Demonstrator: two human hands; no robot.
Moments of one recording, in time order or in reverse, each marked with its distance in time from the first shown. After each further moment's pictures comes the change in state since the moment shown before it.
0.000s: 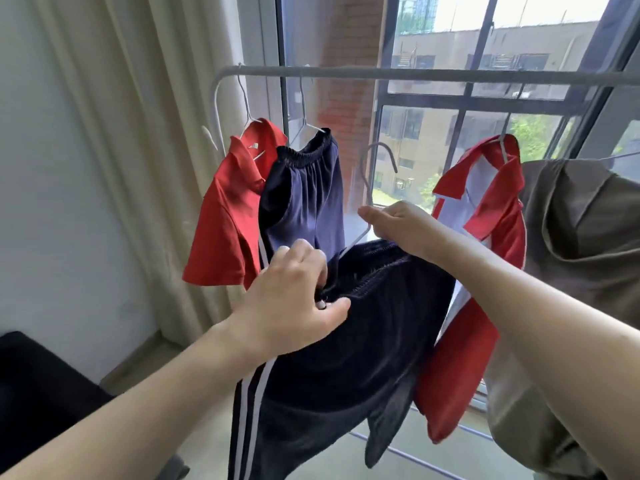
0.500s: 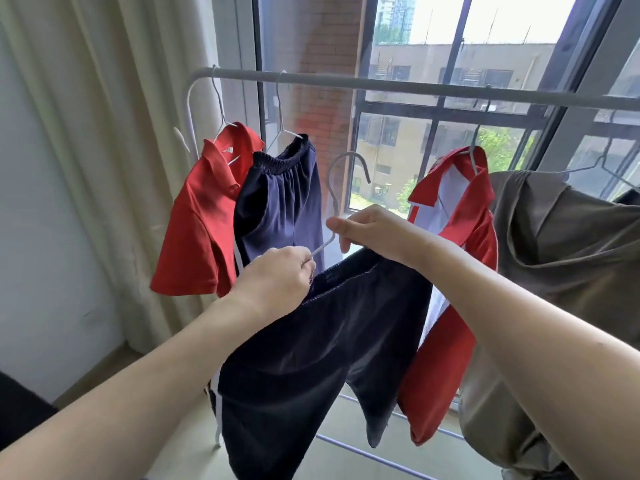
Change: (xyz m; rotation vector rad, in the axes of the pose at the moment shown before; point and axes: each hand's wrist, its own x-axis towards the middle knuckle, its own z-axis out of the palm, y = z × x) left_hand 0.048 -0.004 0.017 -0.099 -0.170 -0.253; right_hand -0.006 -0.015 -0.012 -0.010 -0.109 -0.069
